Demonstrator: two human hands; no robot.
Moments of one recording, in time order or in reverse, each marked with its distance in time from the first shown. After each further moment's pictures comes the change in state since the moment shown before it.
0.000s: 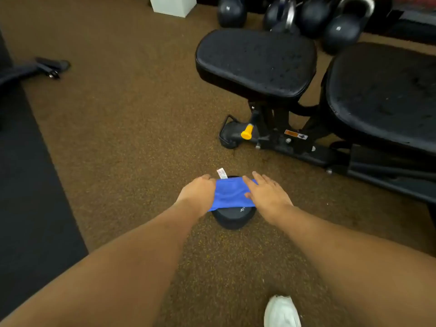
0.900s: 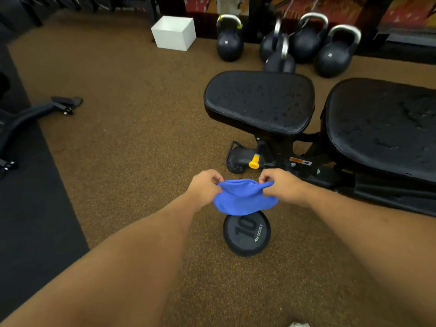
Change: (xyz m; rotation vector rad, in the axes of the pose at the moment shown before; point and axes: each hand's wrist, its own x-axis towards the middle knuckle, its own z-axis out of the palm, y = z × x) left_hand 0.024 -0.009 -0.121 -0.629 0.068 -0.113; right_hand 0.021 0.014 -0.127 0.651 0.005 0.006
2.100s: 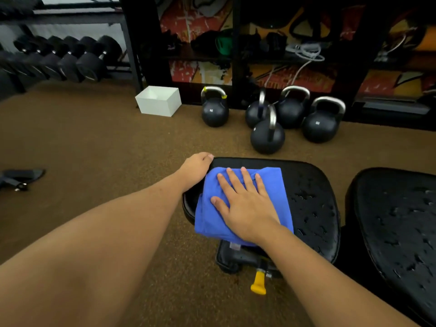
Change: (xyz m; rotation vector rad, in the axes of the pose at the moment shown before) left_hand 0.325 0.132 -0.120 0.024 0.167 0.268; right_hand 0.222 -0.087 -0.086 -0.654 0.465 -0.203
